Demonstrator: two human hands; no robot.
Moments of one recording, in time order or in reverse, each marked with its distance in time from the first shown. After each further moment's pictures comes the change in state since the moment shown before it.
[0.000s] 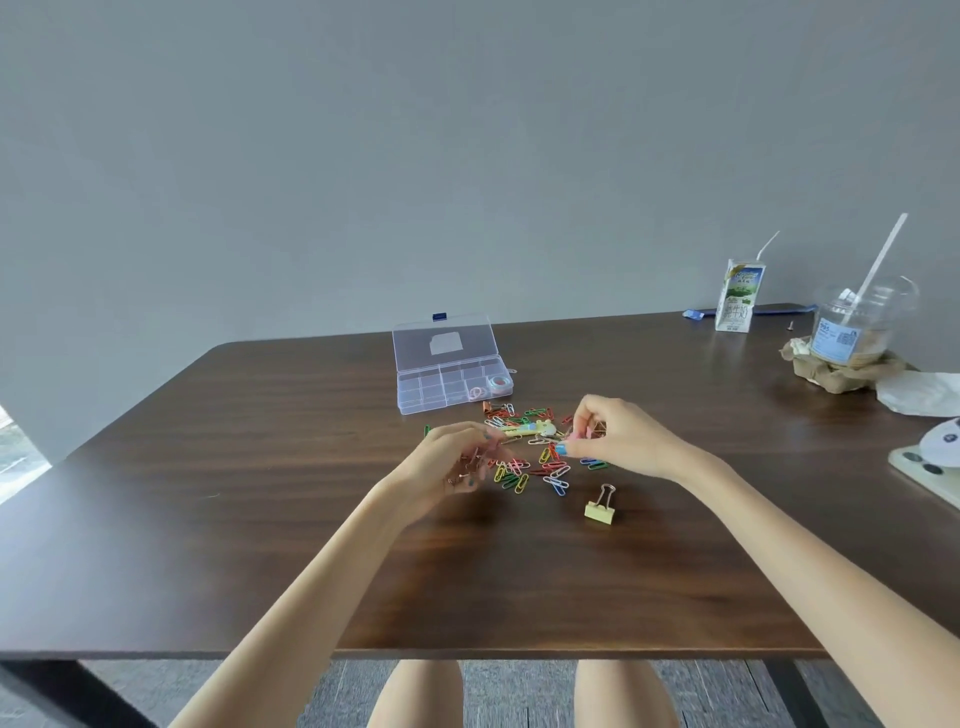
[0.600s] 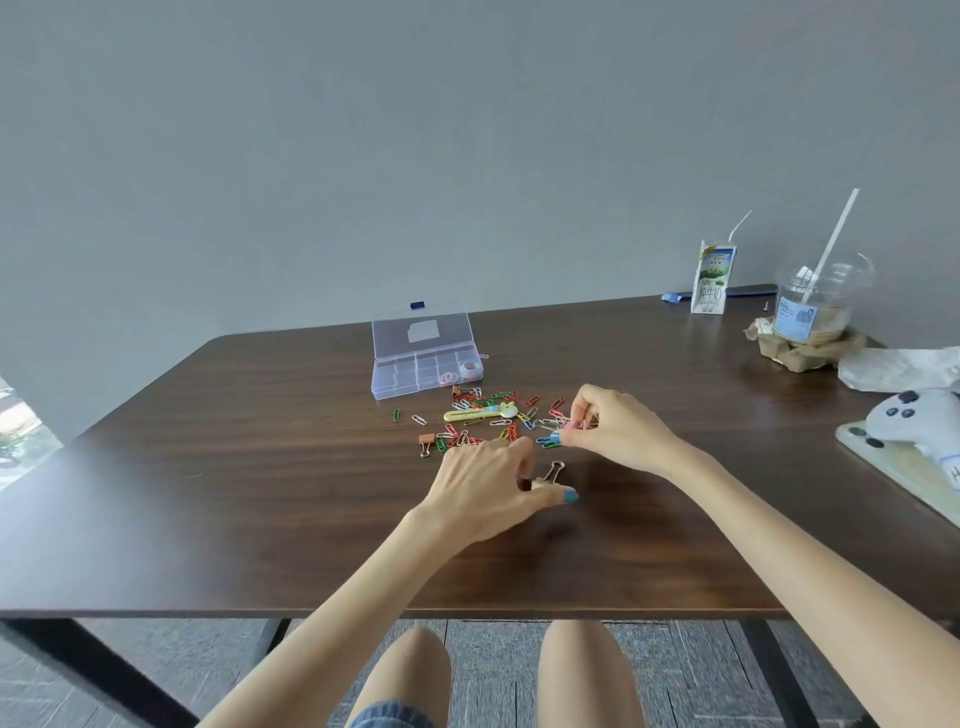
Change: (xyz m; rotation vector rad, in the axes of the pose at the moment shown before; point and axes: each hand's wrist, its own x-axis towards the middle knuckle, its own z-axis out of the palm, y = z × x) left_hand -0.023 -0.018 0.098 1.377 0.224 0.493; right_hand -0.031 0.033 -0.017 -0.067 0.085 0.038
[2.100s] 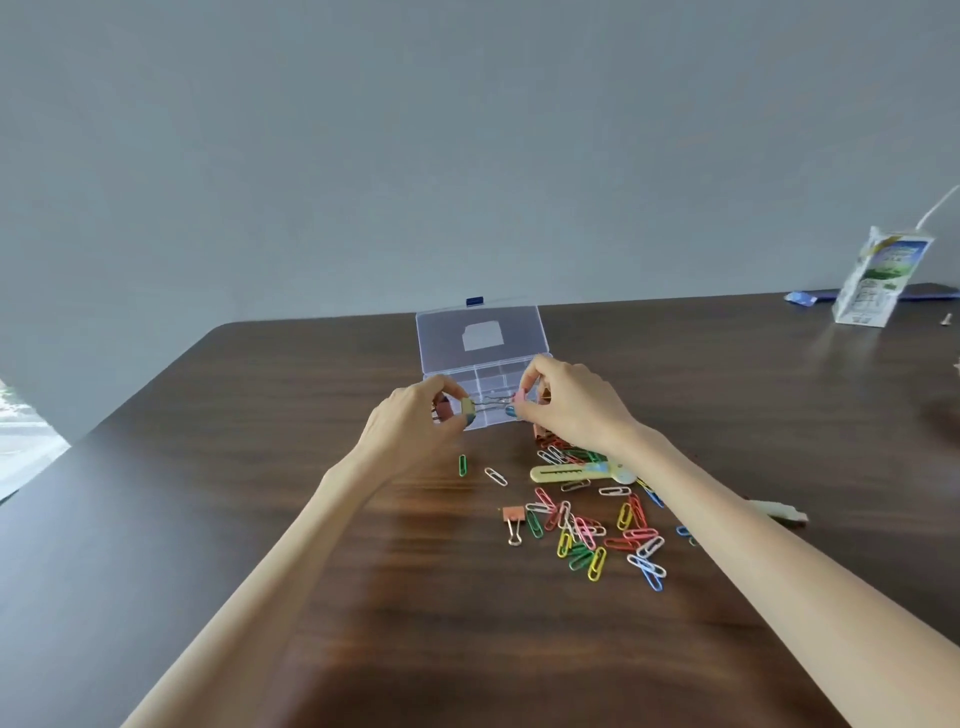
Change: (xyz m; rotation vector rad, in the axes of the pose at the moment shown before) left_hand 0.089 -0.222 -0.015 -0.347 0.049 -0.311; right_hand 0.173 -0.090 0.086 -0.048 0.025 -0.164
